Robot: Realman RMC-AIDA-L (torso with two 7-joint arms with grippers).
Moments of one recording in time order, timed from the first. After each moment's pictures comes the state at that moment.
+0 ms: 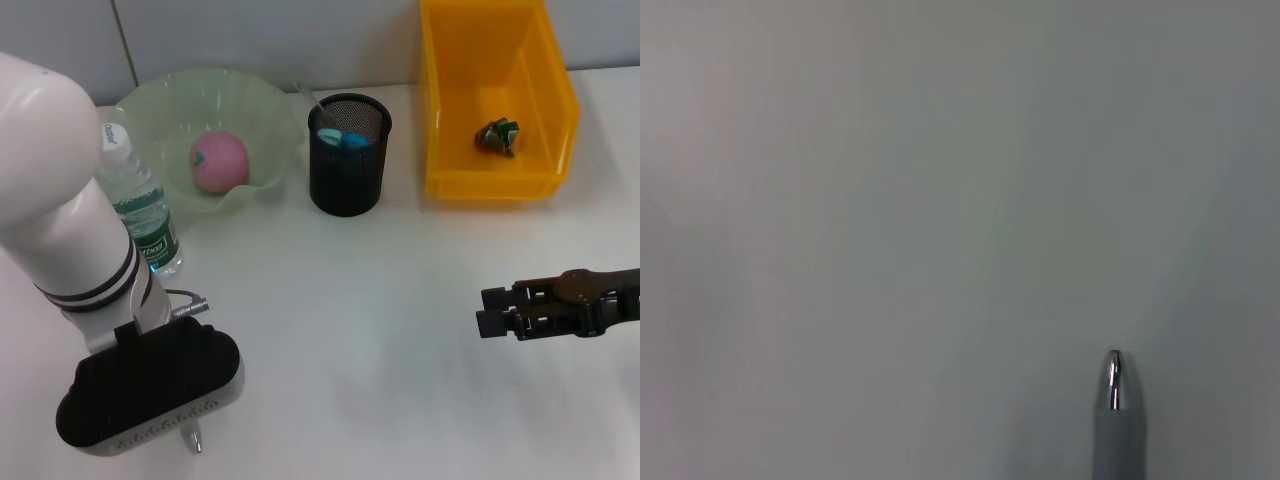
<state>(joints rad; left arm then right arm) -0.69 -2.08 1.82 1.25 2.64 1.57 -0.92 0.50 1.97 -0.56 -0.67 -2.20 -1.85 1.80</state>
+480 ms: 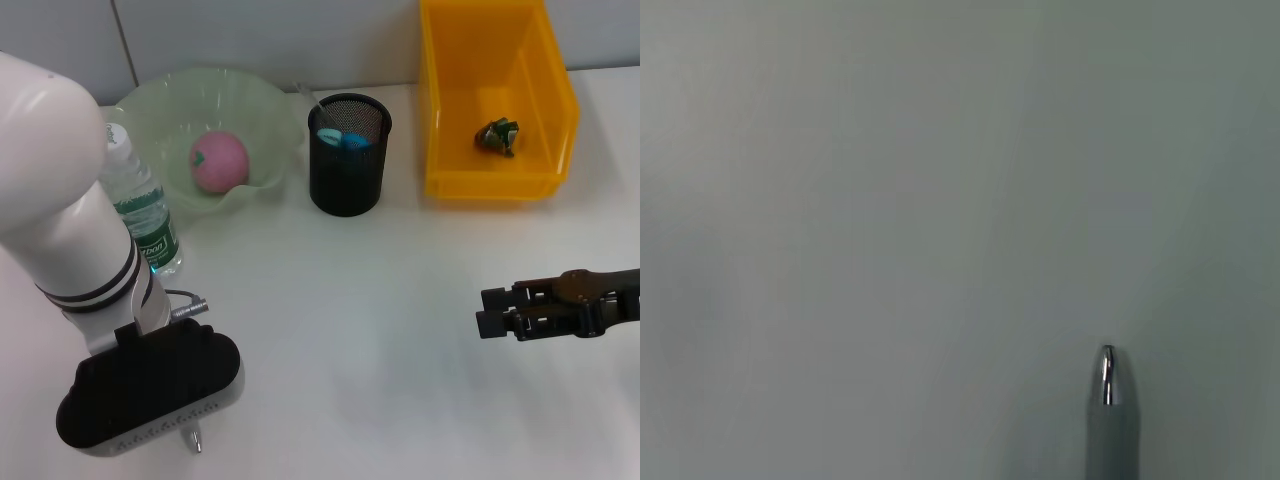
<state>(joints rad) -0.70 -2.08 1.83 1.25 2.65 1.57 -0.92 0.50 1.97 -0.56 -0.67 -2.20 -1.85 1.80</state>
